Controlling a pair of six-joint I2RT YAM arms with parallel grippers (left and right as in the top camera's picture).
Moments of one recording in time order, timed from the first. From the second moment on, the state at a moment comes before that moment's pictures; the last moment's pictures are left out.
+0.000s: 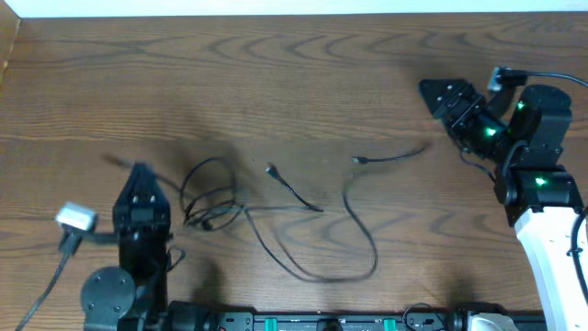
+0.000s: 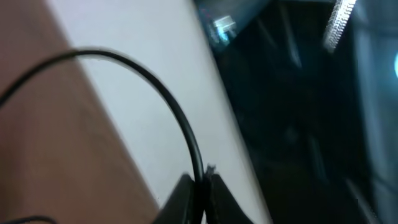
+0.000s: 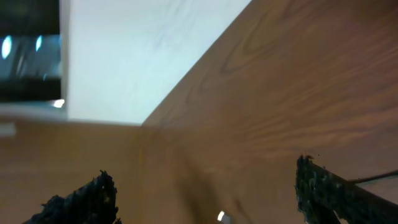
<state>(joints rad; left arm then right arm) -0.13 0.33 0.67 -0.30 -0.22 -1.24 -0.02 1.20 0.95 -0.22 -0.59 0.91</state>
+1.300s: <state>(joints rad) -0.18 0.88 0.66 0.85 0.45 -1.47 0.45 1.33 0.95 0.13 -0.83 0.35</state>
